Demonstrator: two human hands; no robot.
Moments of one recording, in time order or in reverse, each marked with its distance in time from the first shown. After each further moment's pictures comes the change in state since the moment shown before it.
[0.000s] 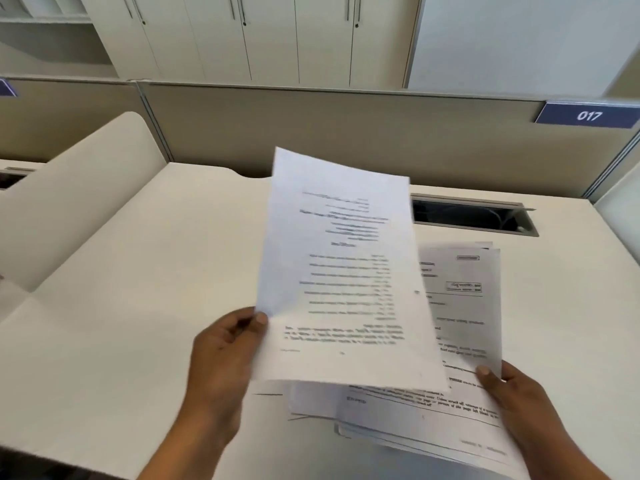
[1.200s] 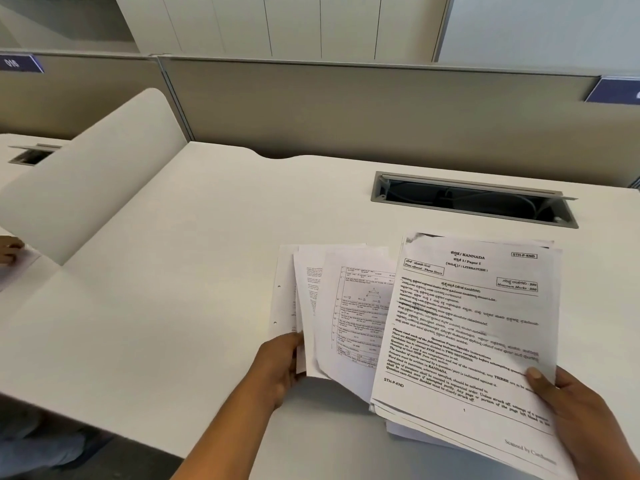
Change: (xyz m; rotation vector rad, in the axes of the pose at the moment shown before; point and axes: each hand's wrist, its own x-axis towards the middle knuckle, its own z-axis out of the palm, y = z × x) left_hand 0.063 -0.105 0.006 0.045 -0.104 -0.612; right_hand 0.003 0.005 -0.015 0.006 0.021 0.029
